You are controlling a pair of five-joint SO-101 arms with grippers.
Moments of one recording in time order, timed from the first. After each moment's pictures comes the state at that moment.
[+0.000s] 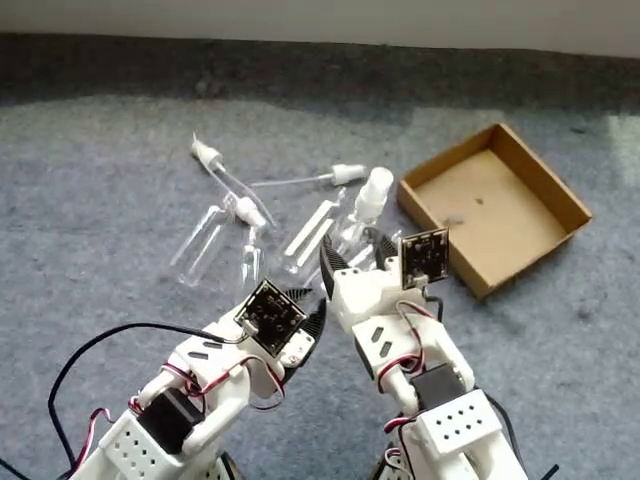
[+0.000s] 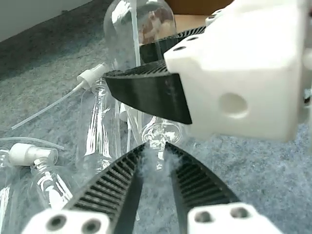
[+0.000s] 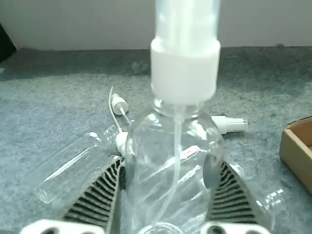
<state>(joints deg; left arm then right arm) 36.7 -96.0 87.8 43.4 1.6 -29.0 -73.9 85.3 12.1 -11.3</state>
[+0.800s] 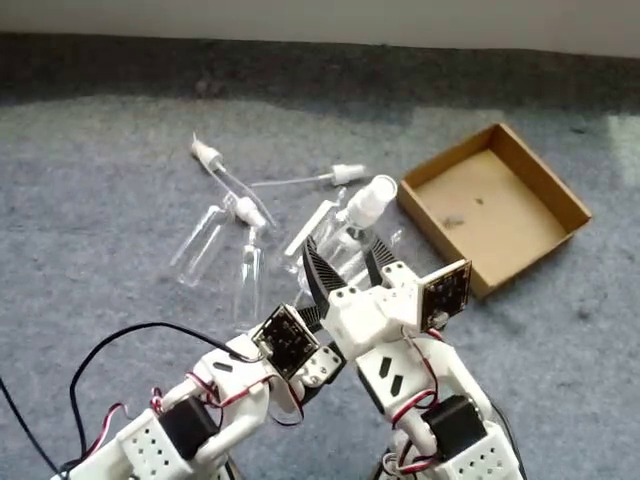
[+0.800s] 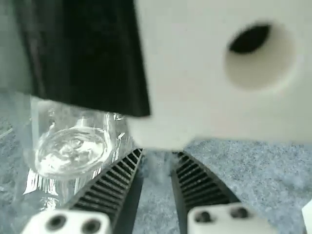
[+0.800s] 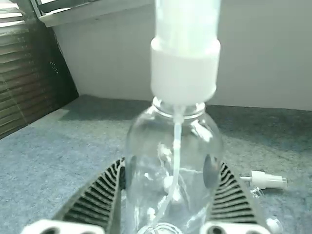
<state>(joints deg) 46.2 -95.9 96.1 26.9 5.6 -35.9 -99.0 83.4 25.0 -11.5</state>
